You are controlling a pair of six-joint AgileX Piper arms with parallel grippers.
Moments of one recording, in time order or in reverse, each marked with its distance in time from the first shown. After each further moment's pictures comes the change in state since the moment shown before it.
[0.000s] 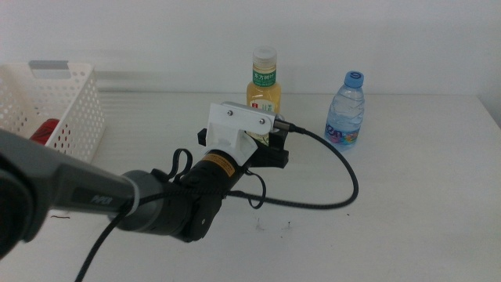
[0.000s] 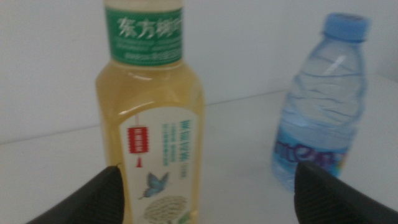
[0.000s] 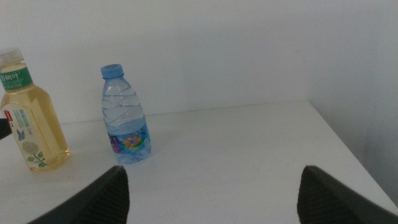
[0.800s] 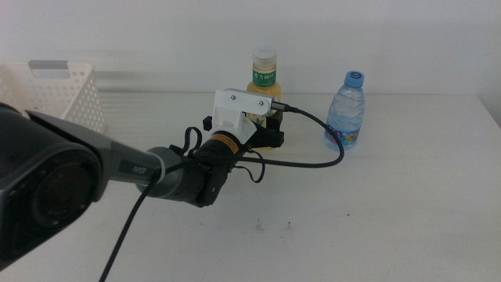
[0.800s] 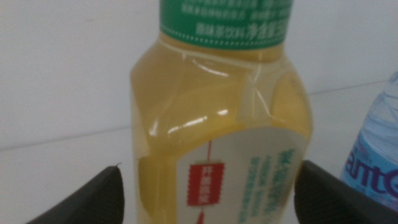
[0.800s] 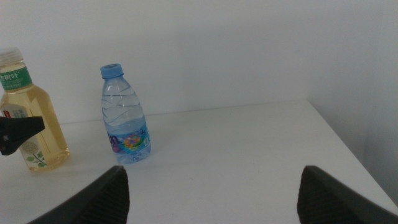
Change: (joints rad) left arm 0.104 0.209 -0.270 0.086 0.089 -0.055; right arm 0.000 0.000 0.000 0.000 0.000 0.000
